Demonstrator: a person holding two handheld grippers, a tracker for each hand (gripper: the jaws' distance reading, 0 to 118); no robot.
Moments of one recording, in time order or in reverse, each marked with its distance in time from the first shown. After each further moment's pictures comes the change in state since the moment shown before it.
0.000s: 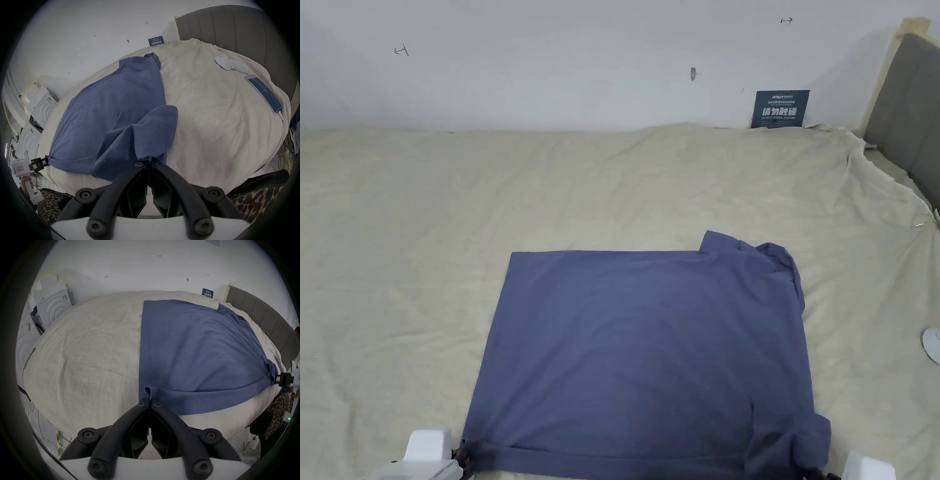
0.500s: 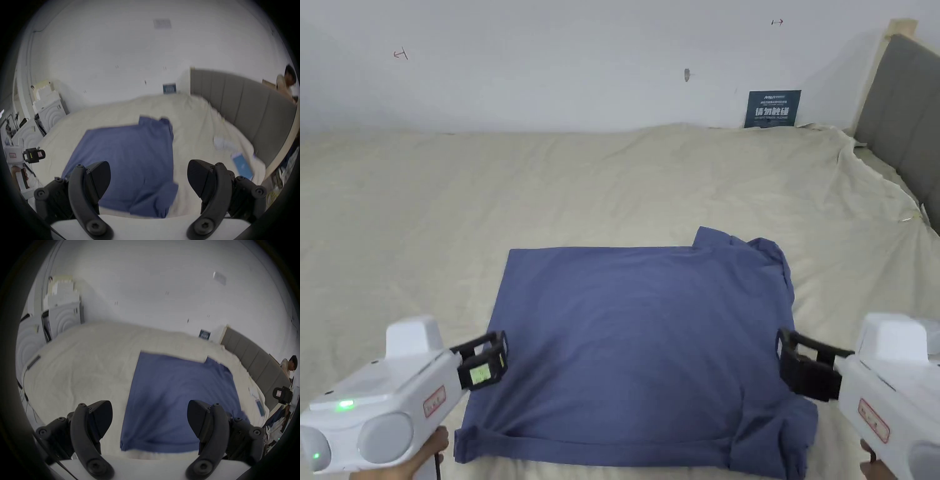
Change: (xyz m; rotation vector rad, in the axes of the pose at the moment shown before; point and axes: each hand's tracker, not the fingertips) left arm 0.042 0.106 0.122 0.396 -0.044 0.119; right arm -0.080 0.113 0.133 0.447 -0.024 0.252
